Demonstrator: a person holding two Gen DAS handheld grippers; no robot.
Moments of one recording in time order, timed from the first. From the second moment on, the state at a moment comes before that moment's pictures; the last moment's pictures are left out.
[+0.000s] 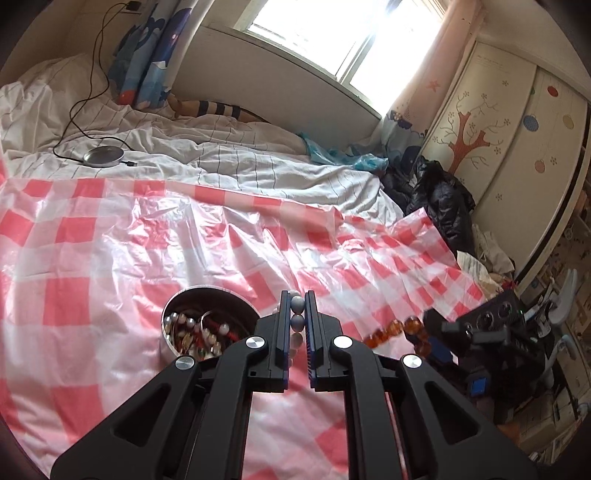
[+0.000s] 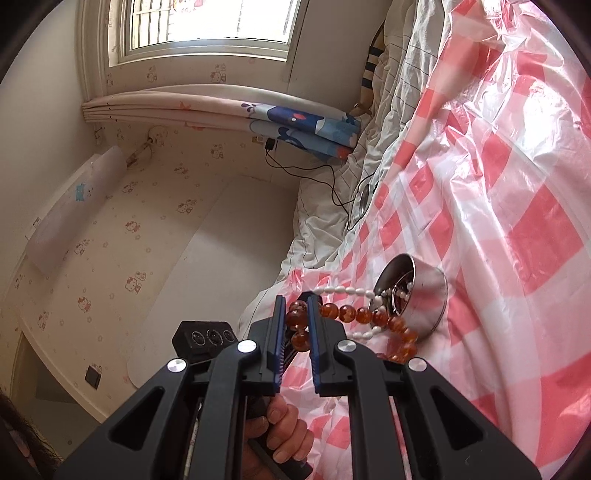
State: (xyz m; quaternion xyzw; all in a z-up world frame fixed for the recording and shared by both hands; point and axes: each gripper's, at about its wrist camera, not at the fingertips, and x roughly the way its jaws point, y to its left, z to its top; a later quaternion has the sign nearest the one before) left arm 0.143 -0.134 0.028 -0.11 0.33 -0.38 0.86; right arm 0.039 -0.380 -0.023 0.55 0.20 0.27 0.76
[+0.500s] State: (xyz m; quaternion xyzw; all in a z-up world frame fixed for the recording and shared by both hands) left arm 0.188 -0.097 0.009 -0.11 0.39 -0.24 0.88; right arm 0.086 -0.370 -0.029 0.55 0.22 0.29 0.75
